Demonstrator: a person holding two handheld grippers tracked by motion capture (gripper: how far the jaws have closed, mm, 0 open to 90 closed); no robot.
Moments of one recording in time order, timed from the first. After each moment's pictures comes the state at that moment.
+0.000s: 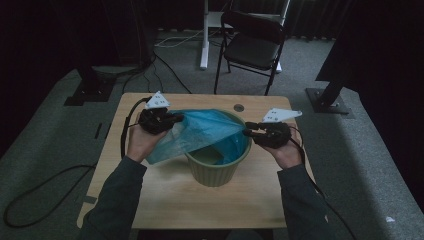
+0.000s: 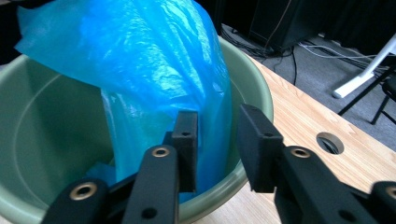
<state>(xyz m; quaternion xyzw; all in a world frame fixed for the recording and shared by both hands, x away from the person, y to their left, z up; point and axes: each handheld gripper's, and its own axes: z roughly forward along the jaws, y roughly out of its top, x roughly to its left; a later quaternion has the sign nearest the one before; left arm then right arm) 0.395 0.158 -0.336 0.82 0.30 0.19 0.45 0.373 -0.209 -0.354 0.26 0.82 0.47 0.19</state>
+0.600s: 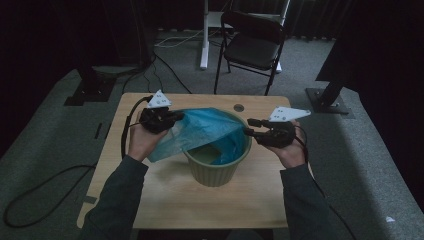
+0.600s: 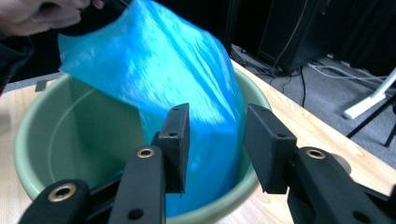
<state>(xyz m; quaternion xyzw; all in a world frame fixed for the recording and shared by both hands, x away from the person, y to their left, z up) 0.394 0.150 -0.334 0.82 0.29 0.20 0.44 0.365 -0.215 -0.340 0.24 0.81 0.50 0.18</state>
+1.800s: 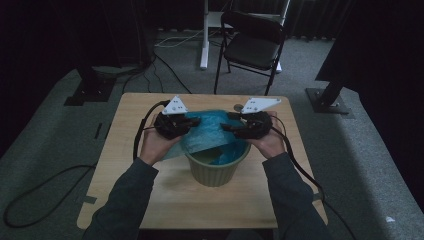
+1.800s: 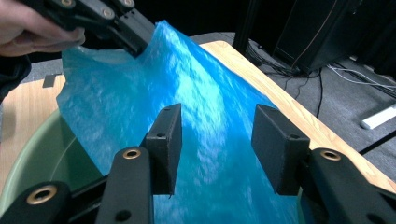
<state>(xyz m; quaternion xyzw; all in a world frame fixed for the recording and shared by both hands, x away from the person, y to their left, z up) 0.380 0.114 -0.331 0.84 0.24 0.18 0.46 0.389 -0.154 -0.330 0.20 0.84 0.48 0.17</state>
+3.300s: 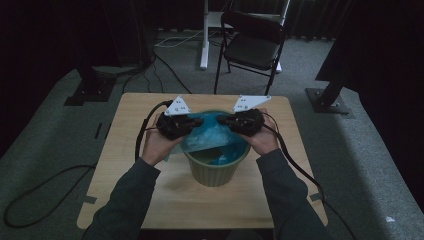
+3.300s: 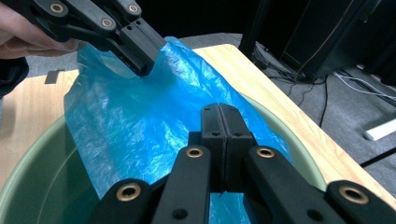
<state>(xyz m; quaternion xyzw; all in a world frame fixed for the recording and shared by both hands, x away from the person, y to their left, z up) 0.376 0.111 -0.327 0.84 0.23 0.18 0.46 0.394 -0.137 -0.326 0.17 0.85 0.47 0.17</state>
